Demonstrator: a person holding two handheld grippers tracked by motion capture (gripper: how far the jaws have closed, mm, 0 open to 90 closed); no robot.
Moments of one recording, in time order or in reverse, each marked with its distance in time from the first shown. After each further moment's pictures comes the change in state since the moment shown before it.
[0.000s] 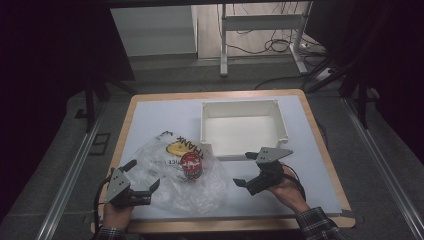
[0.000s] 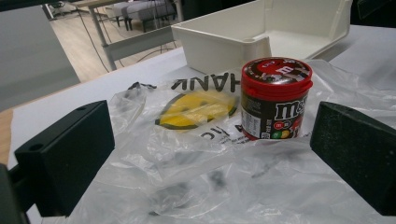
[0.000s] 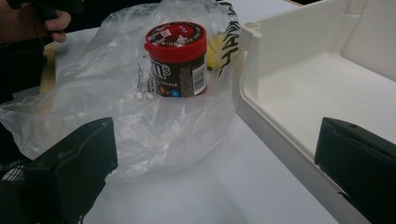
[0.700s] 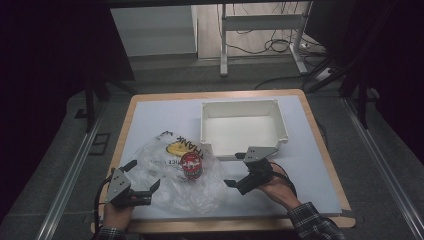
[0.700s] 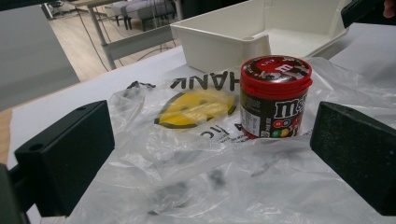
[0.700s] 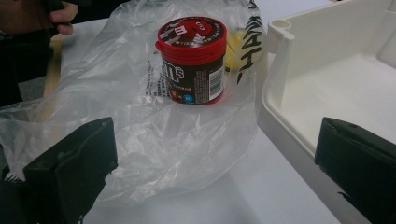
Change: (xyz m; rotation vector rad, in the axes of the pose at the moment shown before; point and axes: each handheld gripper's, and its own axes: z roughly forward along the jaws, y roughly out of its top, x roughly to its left) left arm -0.001 0.000 0.001 0.004 -0.001 0.005; right arm 0.005 0.009 0.027 0.046 0.047 -0.027
